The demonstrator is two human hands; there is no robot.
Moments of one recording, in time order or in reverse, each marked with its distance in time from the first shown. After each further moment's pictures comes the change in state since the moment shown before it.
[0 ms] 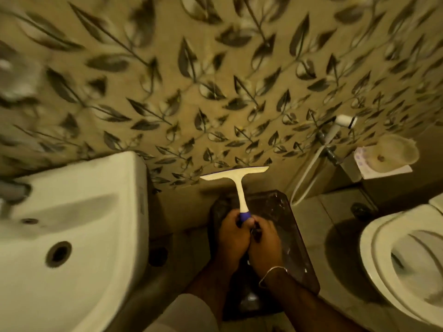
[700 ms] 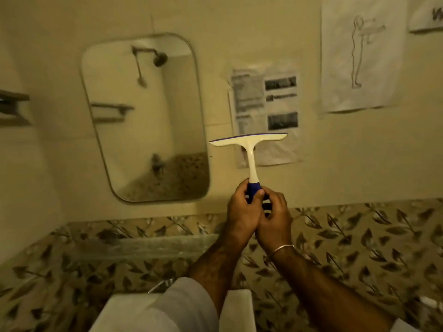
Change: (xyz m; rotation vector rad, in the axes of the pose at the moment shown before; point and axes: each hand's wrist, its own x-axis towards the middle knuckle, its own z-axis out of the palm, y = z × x) left_hand -0.187 0.360 -0.279 -0.159 0.311 0.887; right_hand -0.130 -0.465 0.017 0.487 0.178 -0.952
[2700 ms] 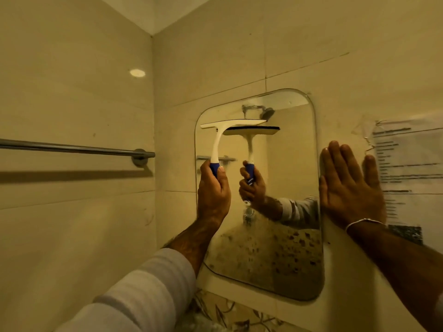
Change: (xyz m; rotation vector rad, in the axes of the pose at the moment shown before) left_hand 0.224 0.072 -0.265 0.667 0.810 0.695; right_hand 0.265 -0.022 0.182 -0.772 0.129 -0.969
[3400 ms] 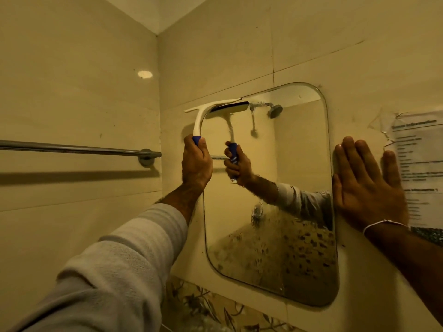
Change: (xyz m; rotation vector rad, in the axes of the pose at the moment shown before) left_hand 0.095 -0.034 -0.011 0.150 0.057 -0.067; right_hand -0.002 0.000 0.002 0.035 0.016 -0.007
